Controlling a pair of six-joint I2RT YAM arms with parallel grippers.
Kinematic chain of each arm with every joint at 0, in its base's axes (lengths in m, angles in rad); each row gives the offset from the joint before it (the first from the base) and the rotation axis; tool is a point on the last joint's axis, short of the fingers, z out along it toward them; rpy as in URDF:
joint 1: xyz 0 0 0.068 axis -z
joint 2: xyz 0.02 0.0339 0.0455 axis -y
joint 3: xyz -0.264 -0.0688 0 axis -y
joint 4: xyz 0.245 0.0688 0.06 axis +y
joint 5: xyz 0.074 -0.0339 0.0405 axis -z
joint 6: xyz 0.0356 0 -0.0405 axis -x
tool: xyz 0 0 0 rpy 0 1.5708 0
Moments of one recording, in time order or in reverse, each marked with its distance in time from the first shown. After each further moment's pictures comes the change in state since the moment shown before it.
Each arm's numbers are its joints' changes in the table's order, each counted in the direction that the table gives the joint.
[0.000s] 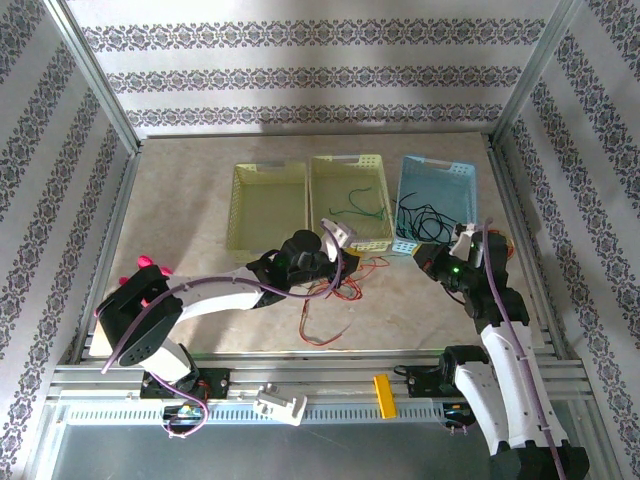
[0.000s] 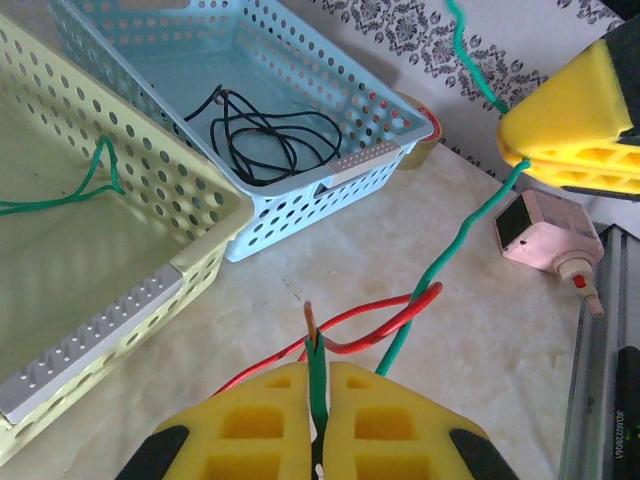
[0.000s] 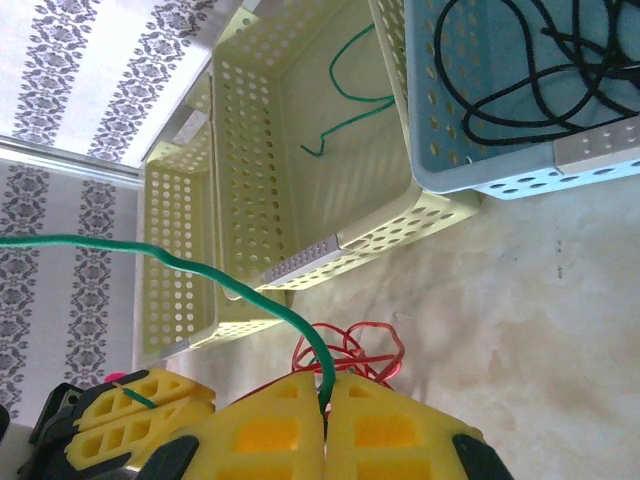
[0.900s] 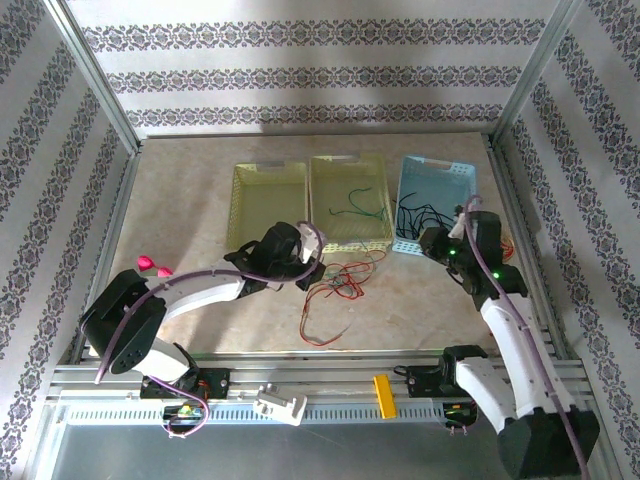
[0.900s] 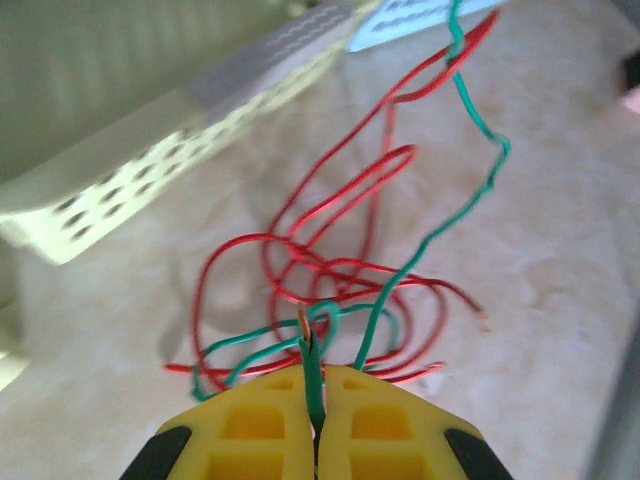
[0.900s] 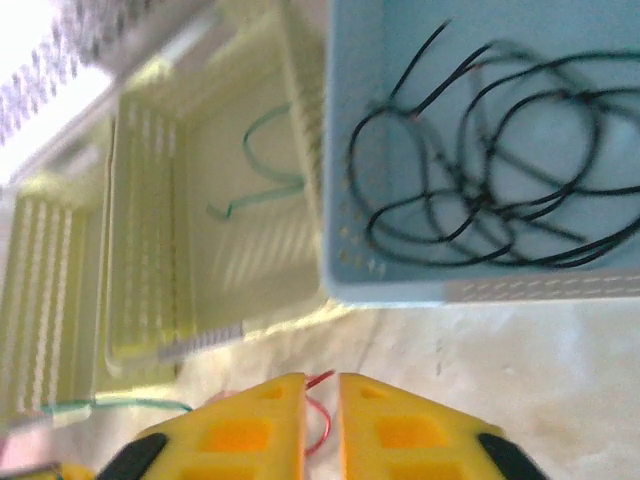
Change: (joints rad) left arm -0.151 0.080 -0.013 0.408 0.171 -0.071; right arm -0.092 -0.209 0.117 -0.012 0.213 0.182
